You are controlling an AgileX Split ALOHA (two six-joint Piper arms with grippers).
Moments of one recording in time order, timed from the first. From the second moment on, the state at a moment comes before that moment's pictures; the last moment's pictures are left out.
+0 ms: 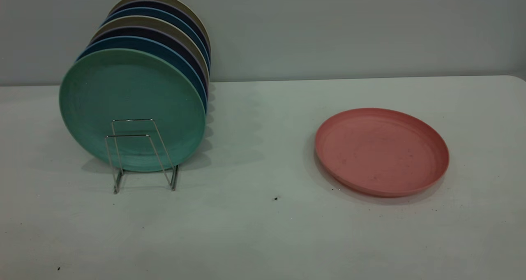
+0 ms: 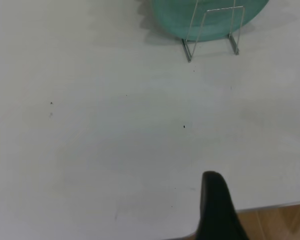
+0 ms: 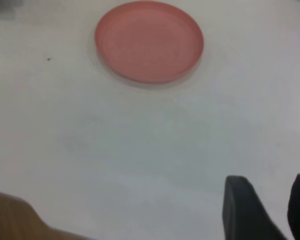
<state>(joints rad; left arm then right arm) -0.02 -0.02 -0.49 -0.06 1.13 0.06 0.09 -0.02 -0.48 0.11 1.14 -0.20</state>
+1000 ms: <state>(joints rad) -0.02 0.39 -0.50 -0.33 0.76 0.13 0.09 0.47 -0.50 0.37 0.73 -0.43</state>
